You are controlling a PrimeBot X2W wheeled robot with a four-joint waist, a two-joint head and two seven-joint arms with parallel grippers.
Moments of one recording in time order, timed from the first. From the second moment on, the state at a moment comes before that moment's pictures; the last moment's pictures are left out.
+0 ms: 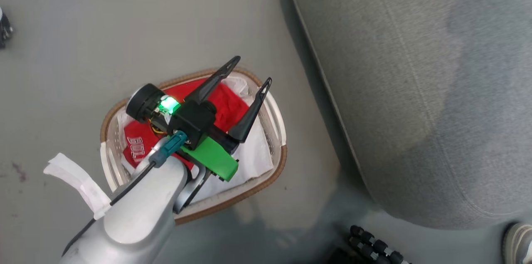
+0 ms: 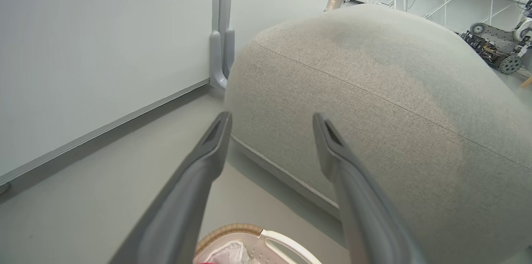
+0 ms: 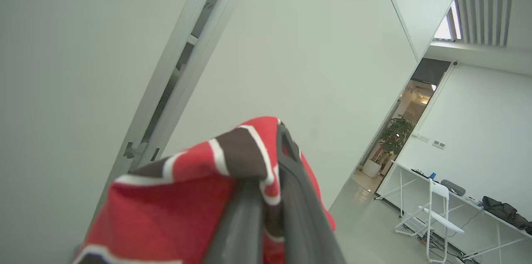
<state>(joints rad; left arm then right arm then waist) -0.62 0.27 -0.74 0.28 -0.37 -0.13 -0.26 -1.19 -0.32 -0.44 0.45 -0.26 0.13 -0.26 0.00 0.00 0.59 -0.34</state>
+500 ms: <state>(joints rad) -0.64 0.29 -0.70 0.25 -0.34 -0.12 -0.26 -1.07 -0.24 -0.49 0.57 -0.34 0.13 -0.26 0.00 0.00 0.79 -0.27</state>
